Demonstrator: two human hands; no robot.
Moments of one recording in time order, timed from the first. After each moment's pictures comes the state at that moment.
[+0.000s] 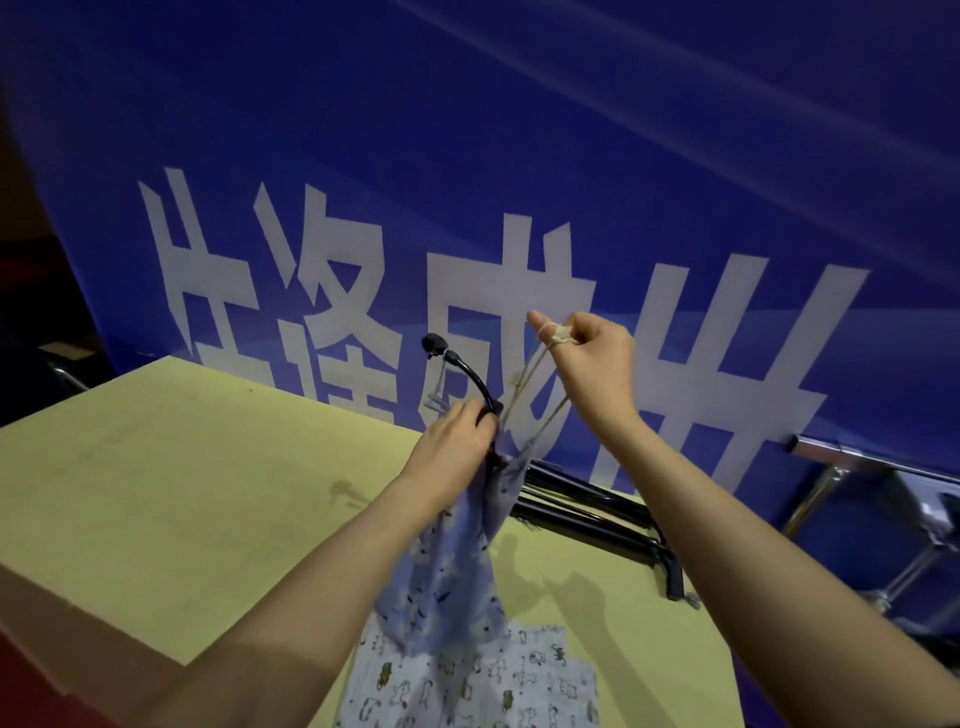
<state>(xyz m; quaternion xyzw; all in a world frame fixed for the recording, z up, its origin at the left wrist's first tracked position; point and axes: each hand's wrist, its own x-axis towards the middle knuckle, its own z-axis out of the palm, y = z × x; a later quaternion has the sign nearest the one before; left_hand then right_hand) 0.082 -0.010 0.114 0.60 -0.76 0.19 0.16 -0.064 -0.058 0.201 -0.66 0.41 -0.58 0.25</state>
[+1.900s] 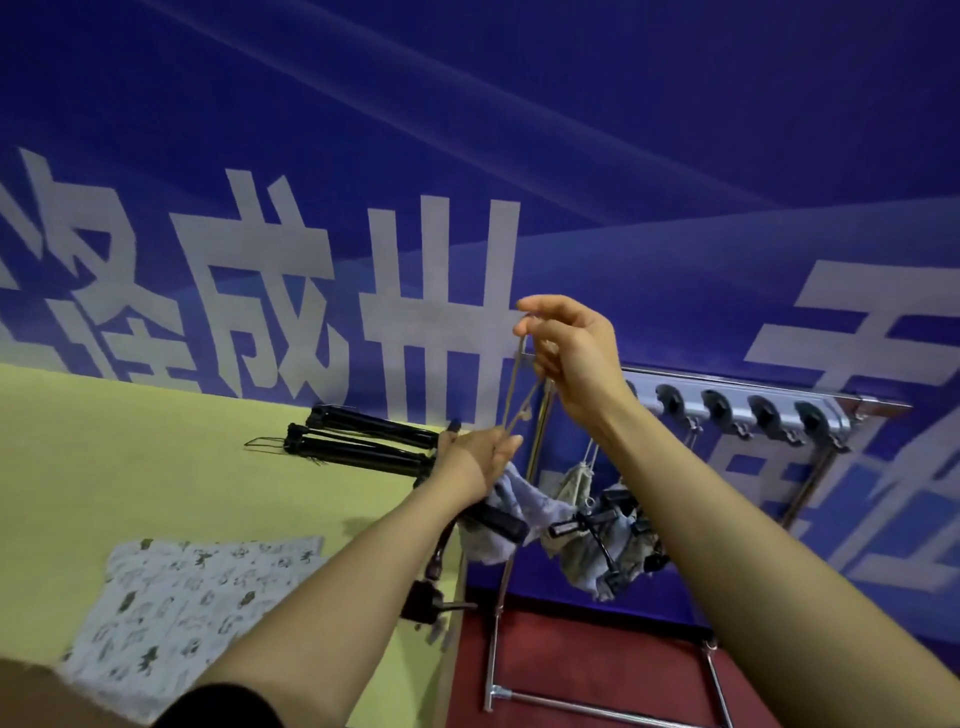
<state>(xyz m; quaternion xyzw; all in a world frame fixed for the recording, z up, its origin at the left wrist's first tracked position) -0.319 0.039 0.112 0.64 -0.74 -0.17 0.14 -0.432 0.040 0.218 -0.54 0.34 -0.59 0.49</state>
